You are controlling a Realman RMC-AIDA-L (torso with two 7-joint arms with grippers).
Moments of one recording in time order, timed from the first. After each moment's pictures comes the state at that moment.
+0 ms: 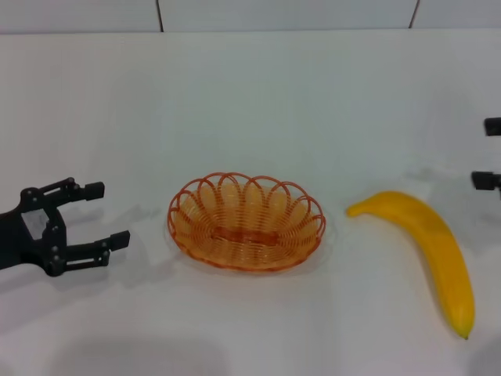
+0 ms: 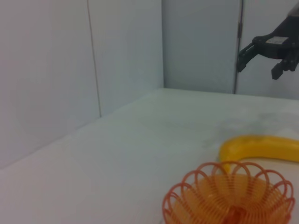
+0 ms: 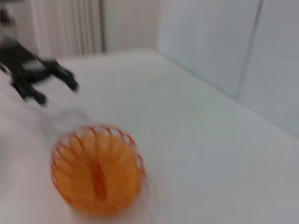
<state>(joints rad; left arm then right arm) -0.32 -2.04 0.67 0.72 1.96 1.64 -1.04 0.49 2.01 -0.30 -1.13 -2.37 -1.95 1.32</state>
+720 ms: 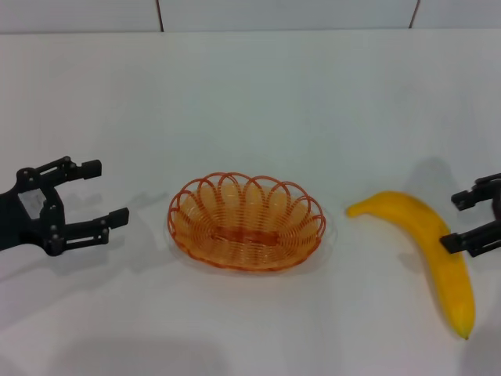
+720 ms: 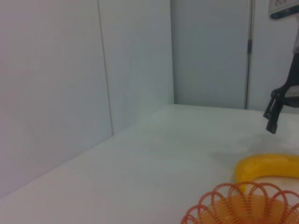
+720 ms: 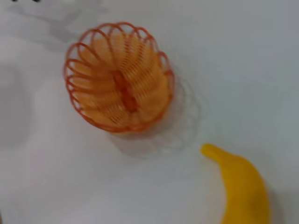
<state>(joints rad) -0.35 -2.04 0.63 0.70 1.94 1.64 -1.03 0.51 2.04 -0.68 -1.19 -2.54 -1.88 1.76</state>
